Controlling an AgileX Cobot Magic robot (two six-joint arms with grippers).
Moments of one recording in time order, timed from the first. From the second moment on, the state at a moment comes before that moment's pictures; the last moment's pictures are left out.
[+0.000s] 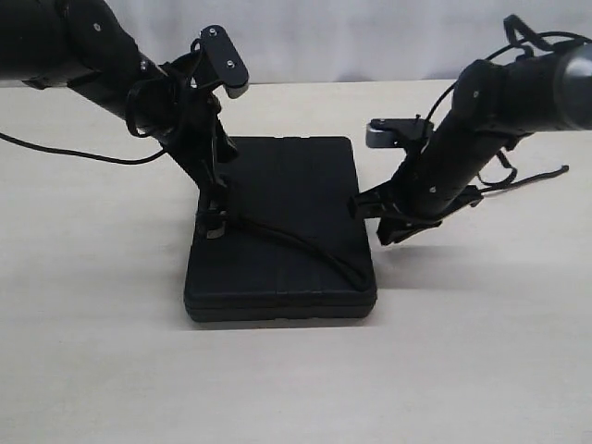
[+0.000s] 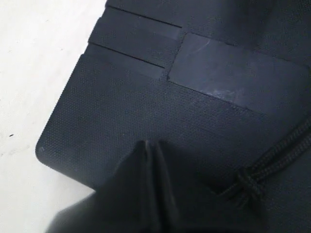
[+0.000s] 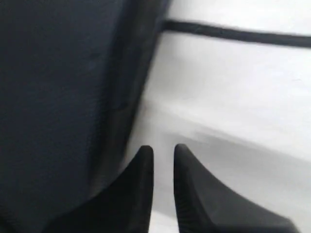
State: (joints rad) left arm -0.41 1.86 -1.26 -0.49 0.54 1.15; right arm 0.27 1.96 -1.21 0.28 0.75 -0.13
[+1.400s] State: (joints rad) left arm -0.41 1.86 -1.26 -0.50 0.38 1.15; right arm -0.10 2.04 -1.10 0.38 0.16 0.26
